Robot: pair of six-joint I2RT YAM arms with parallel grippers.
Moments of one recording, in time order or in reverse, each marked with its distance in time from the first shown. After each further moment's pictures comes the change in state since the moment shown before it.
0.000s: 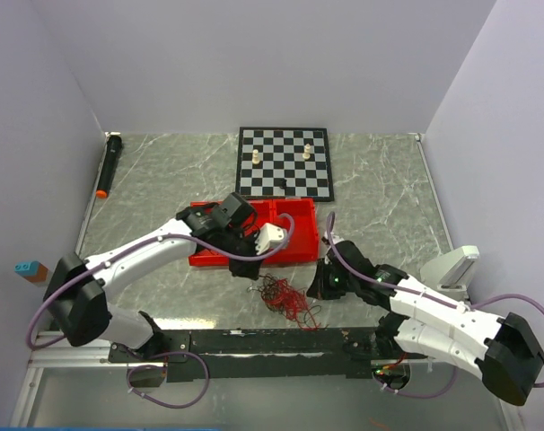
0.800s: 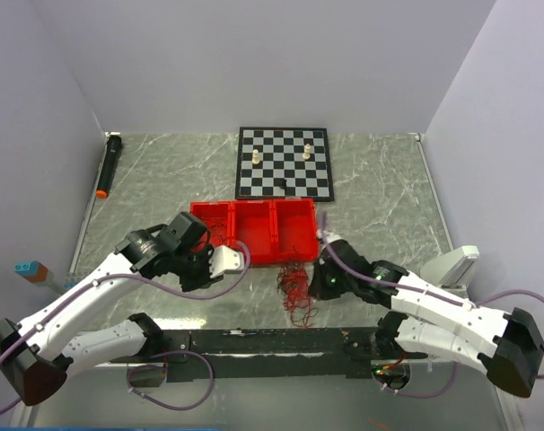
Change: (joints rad) left arm 0.097 -0.451 -0.206 -0.296 -0.279 0.269; right arm 0.043 -0.005 0.122 -0.188 0.150 -0.013
